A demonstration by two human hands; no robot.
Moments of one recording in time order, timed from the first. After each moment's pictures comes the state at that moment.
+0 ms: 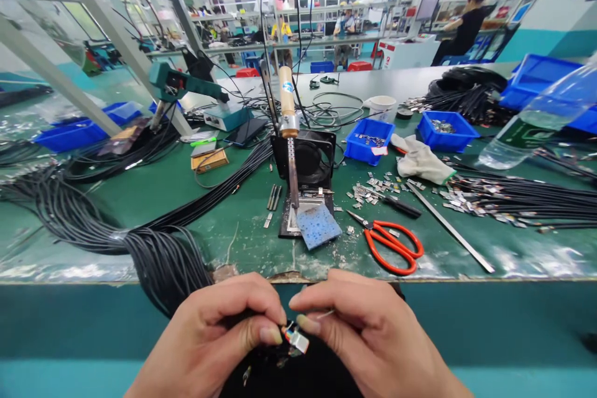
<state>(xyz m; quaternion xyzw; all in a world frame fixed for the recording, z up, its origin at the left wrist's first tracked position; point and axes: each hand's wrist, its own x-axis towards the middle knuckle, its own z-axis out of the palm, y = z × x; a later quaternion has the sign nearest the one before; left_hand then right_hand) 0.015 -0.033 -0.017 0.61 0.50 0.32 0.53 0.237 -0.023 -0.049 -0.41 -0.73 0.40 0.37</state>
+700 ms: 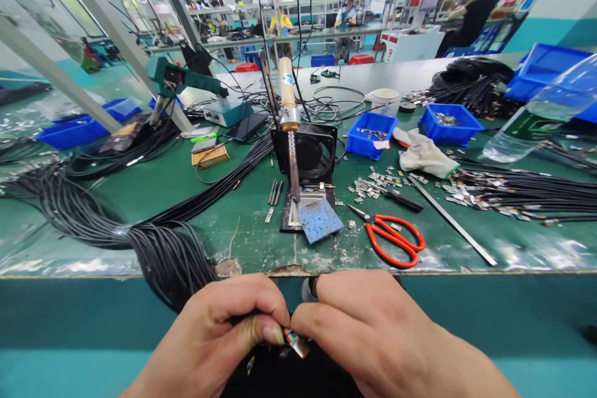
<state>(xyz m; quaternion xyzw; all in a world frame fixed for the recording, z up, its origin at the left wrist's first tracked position) 0.014 -0.033 -0.020 0.66 0.47 0.29 0.51 0.251 -0.021 -0.030 -0.27 -0.92 0.14 0.23</state>
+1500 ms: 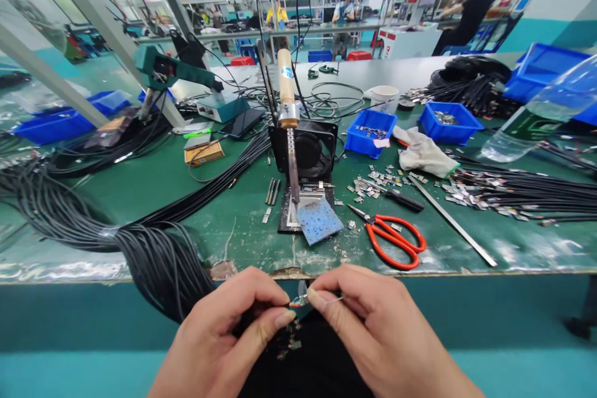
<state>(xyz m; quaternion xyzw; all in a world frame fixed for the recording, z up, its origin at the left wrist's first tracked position) 0.017 -0.035 -0.040 0.69 0.52 0.30 0.42 0.234 -0.023 -0.048 -0.49 -0.71 0.41 0.30</state>
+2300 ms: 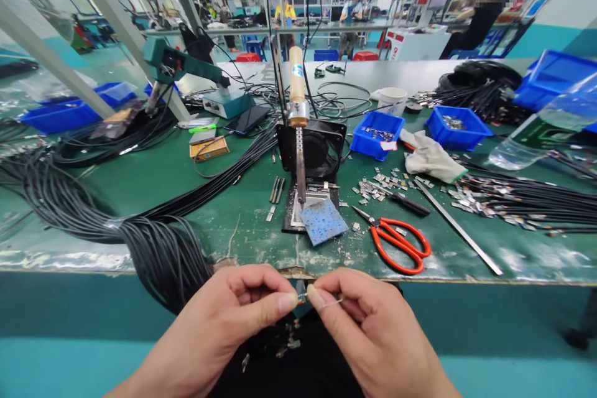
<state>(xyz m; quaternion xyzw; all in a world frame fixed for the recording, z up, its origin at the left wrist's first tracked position) 0.020 -0.021 -0.035 0.42 0.51 0.32 0.67 0.222 -0.028 -0.055 -0.51 -0.64 0.47 0.34</state>
